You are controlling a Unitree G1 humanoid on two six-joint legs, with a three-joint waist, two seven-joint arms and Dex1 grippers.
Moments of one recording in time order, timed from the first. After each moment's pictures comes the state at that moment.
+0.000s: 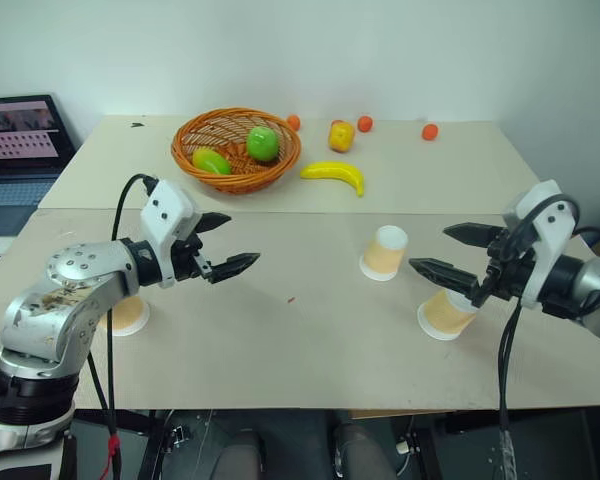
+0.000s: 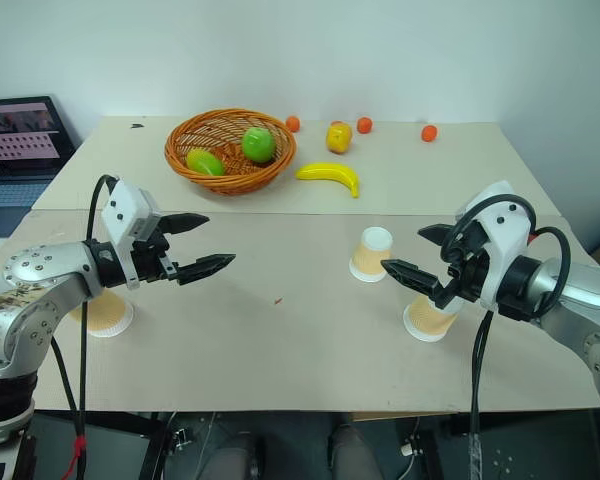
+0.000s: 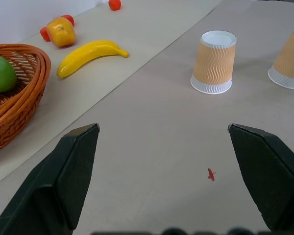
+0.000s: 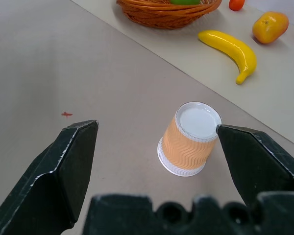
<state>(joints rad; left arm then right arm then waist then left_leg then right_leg) -0.43 0.78 0.13 -0.41 -0.55 0.77 -0.76 -0.25 -0.99 -0.36 -0.60 0.89 0.96 0.52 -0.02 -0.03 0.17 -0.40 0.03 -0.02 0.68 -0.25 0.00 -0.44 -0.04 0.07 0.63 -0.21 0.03</state>
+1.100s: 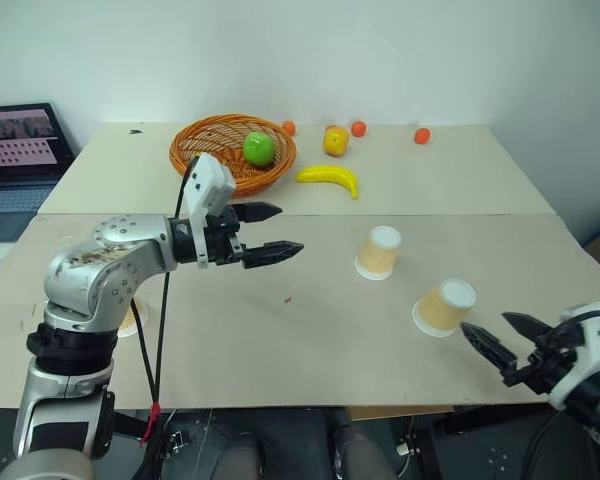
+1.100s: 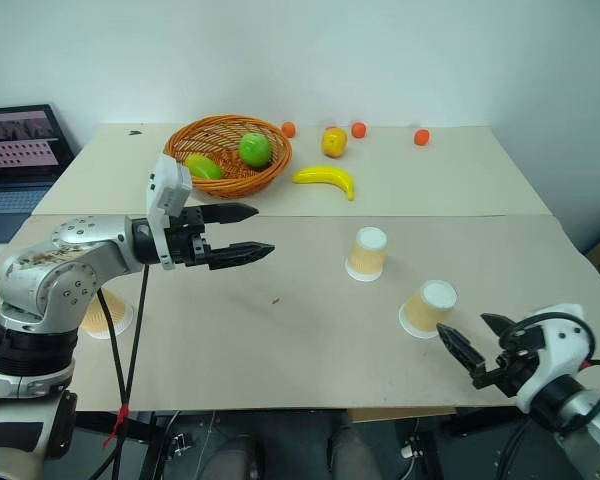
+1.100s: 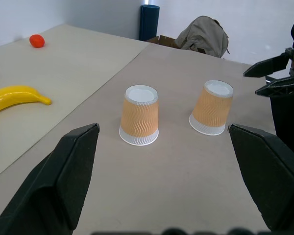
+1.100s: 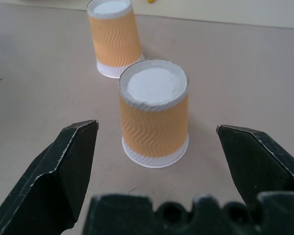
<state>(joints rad) -0.66 0.66 0.02 -0.25 -0.67 0.84 -0.89 0.38 -0.57 -0.60 -0.67 0.68 0.70 0.53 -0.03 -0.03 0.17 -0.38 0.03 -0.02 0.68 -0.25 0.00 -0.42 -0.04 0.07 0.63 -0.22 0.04</state>
